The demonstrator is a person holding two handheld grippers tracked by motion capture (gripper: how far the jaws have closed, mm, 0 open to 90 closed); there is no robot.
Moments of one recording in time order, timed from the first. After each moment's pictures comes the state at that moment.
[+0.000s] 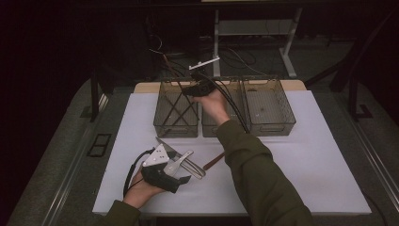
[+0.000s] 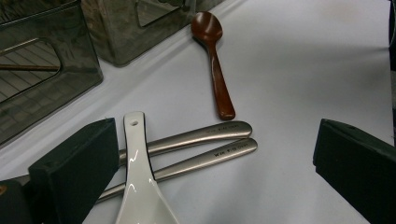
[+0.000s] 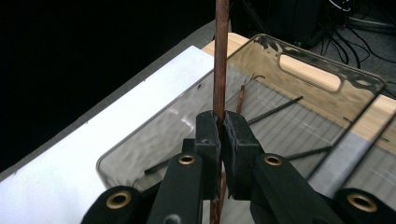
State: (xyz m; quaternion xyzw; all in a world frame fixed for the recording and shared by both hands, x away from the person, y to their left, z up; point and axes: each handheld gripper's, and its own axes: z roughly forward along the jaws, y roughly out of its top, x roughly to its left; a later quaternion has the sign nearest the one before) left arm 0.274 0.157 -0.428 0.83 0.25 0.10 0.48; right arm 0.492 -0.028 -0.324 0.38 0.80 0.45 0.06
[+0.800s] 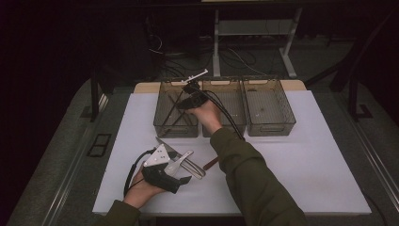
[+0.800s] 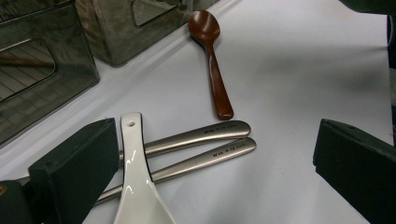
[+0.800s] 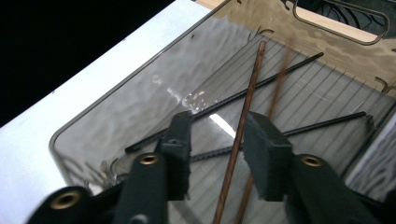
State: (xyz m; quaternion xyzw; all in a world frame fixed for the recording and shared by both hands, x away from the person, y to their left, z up) left arm 0.274 0.156 -0.428 0.84 0.25 0.10 0.48; right arm 0.491 -0.008 -0.369 0.39 0.83 0.40 0.06
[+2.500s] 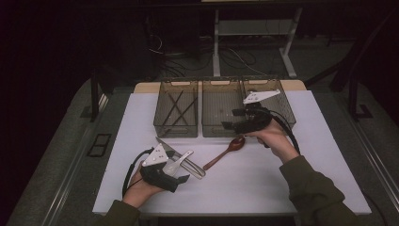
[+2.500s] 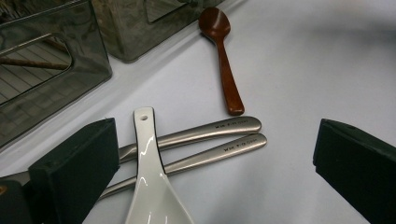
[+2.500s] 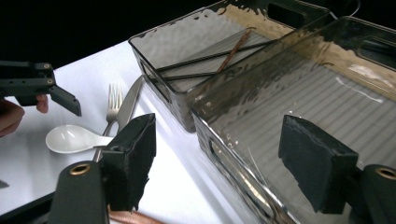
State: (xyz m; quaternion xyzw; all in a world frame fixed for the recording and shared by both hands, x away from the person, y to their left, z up) left arm 0.275 0.161 -0.429 0.84 0.26 0.11 0.47; right arm 0.384 -0.179 -0.353 0.31 0.82 0.48 0.09
